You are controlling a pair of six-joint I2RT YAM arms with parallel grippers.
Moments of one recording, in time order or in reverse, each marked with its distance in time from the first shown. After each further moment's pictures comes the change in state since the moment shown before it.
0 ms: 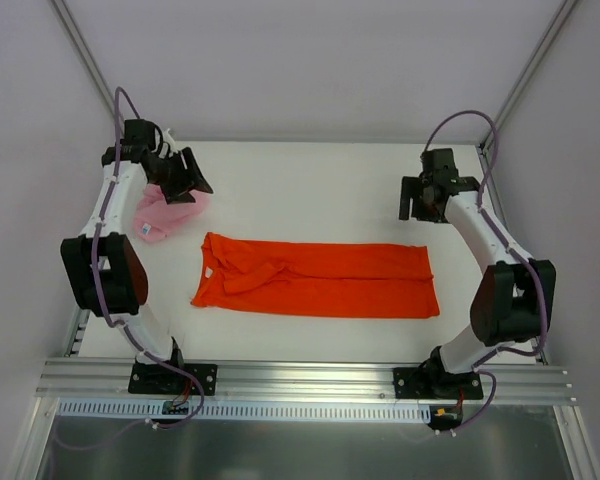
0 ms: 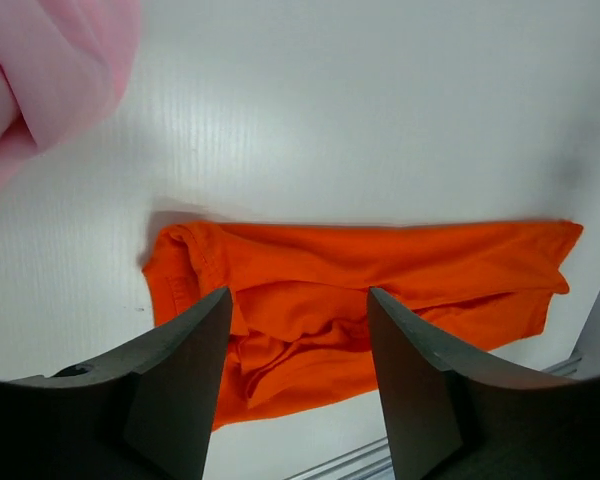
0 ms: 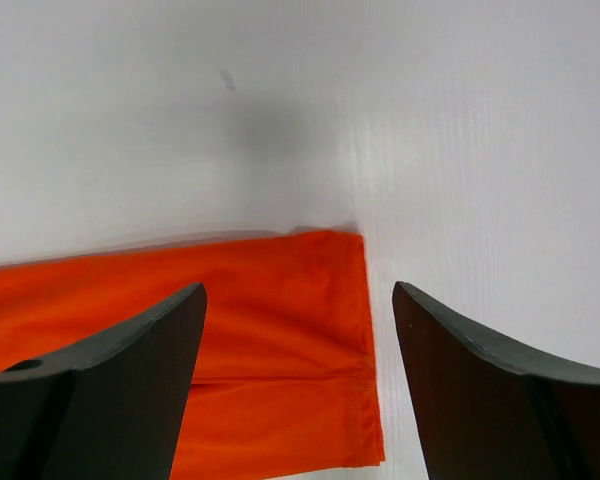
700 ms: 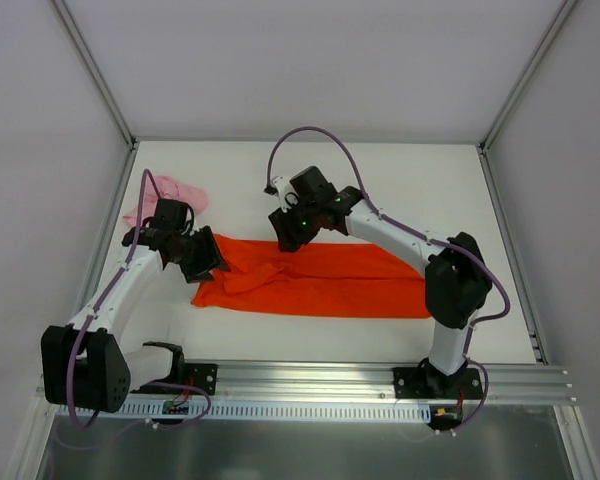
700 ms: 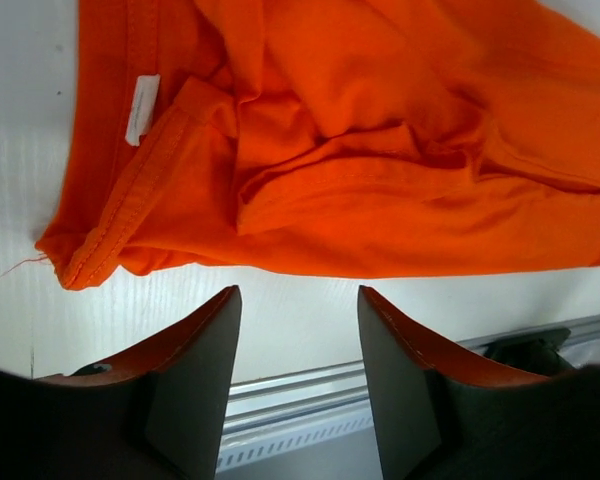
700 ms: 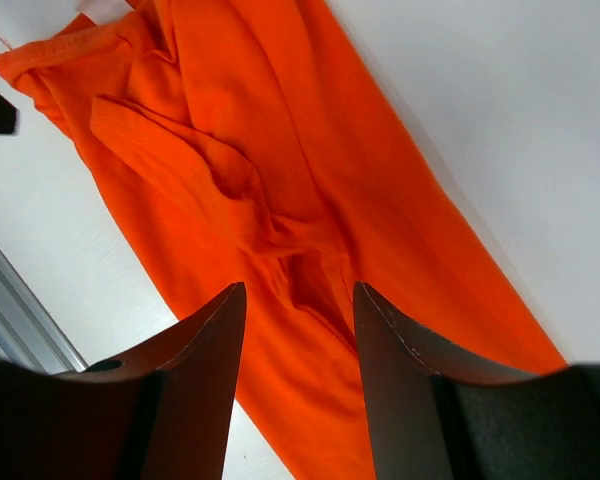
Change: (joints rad) left arm -0.200 -0.593 -0.699 0.024 -0.132 -0.246; right arm 0.659 0.205 0.233 0.101 -0.430 -0.164
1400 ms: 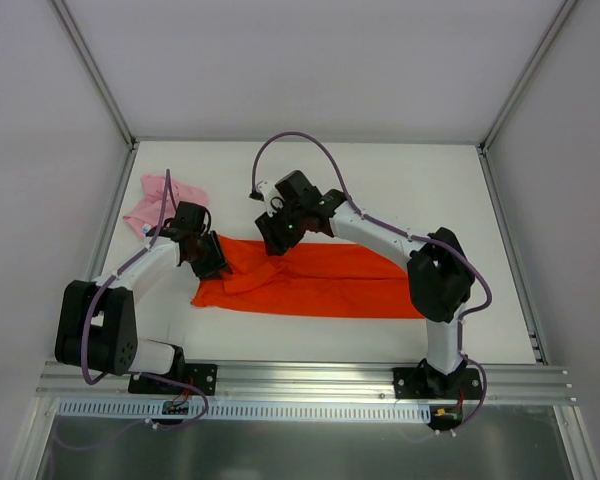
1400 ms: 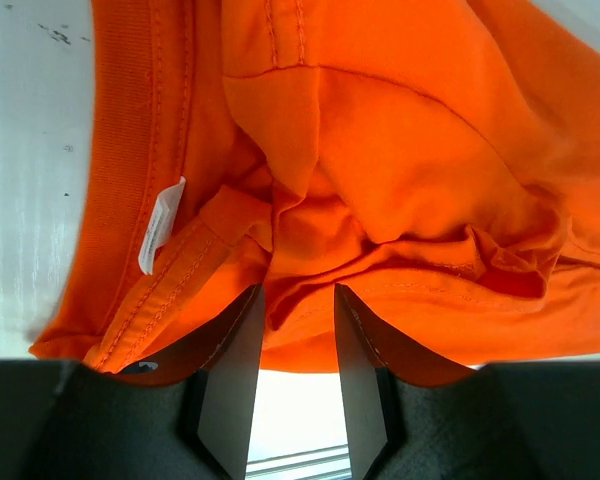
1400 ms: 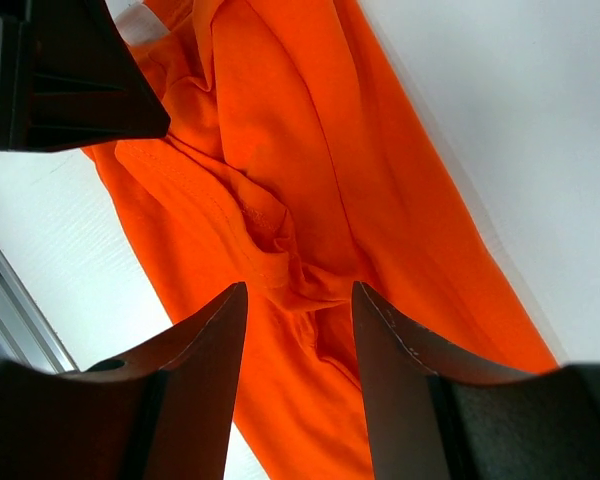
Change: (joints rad) left arm -0.077 0.191 -0.100 0.250 -0.140 -0.073; right arm 0.061 0.131 0.085 0.050 -0.039 -0.008
